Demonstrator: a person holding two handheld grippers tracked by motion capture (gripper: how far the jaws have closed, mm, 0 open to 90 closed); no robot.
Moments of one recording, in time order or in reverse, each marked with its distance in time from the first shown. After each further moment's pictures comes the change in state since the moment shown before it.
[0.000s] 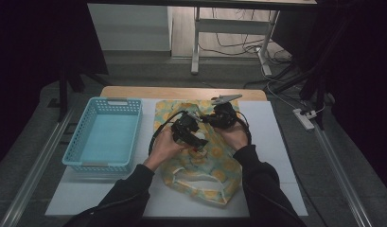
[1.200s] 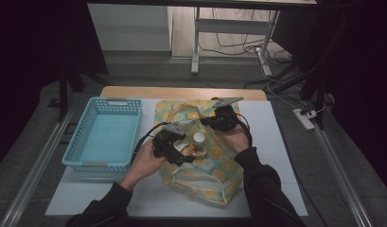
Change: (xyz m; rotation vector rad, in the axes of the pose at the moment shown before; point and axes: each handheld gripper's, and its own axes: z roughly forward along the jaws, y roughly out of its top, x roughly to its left) left arm -0.033 -0.057 -0.045 -0.120 -0.089 0.061; right arm 0.006 -0.005 -0.005 -0.012 0.023 -0.014
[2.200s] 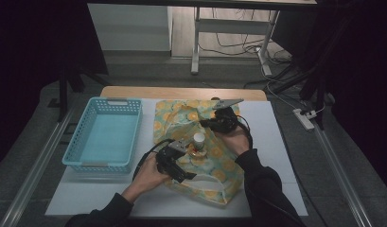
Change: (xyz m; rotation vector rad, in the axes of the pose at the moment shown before) left arm -0.018 -0.031 0.037 0.121 -0.014 0.028; right arm 0.005 -0.003 -0.002 0.008 0.013 -0.002
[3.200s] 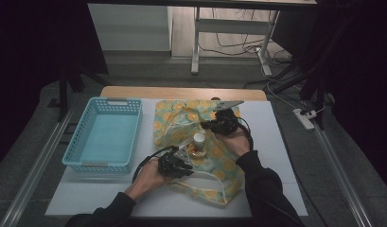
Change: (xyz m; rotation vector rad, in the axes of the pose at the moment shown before) left arm 0.001 -0.013 0.020 0.113 0.009 0.056; right arm -0.001 -0.006 0.000 0.008 0.005 0.008
